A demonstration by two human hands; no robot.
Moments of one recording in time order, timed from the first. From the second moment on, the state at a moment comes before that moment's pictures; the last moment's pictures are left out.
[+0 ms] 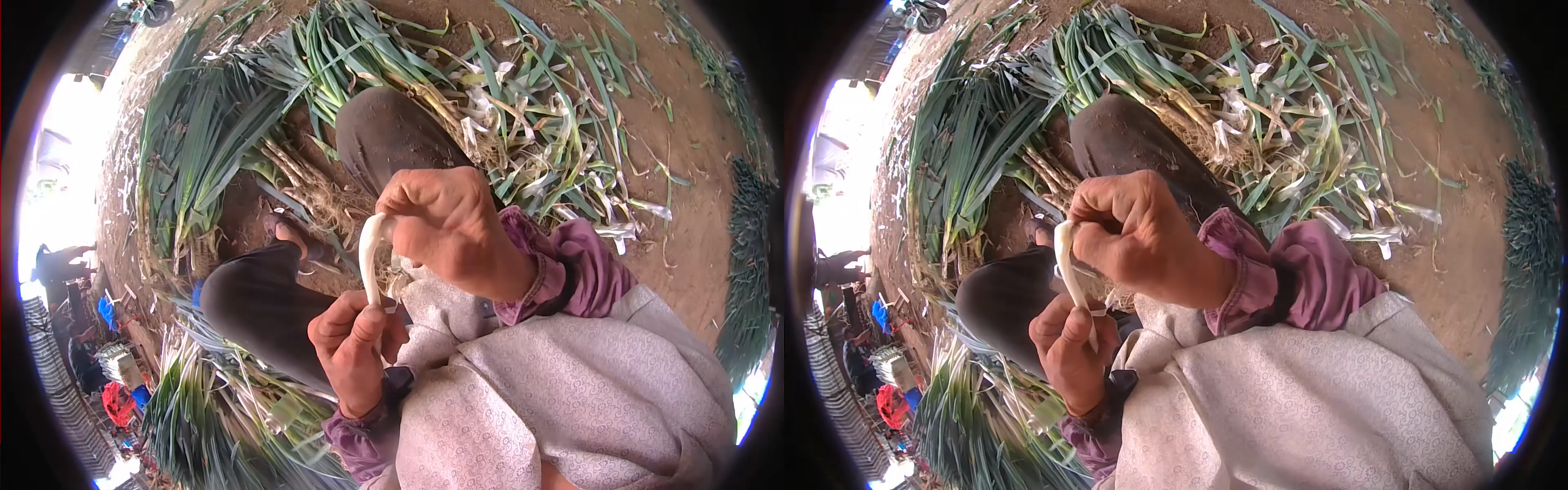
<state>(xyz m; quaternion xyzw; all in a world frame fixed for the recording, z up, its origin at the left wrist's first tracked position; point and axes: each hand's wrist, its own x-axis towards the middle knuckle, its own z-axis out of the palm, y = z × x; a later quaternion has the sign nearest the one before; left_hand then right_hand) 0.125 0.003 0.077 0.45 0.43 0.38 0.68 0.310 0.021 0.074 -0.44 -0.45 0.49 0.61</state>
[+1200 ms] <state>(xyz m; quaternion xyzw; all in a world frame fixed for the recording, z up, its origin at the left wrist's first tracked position) 0.122 -0.004 0.094 0.50 0.57 0.33 0.56 0.368 0.105 -0.007 -0.42 -0.26 0.62 0.61</state>
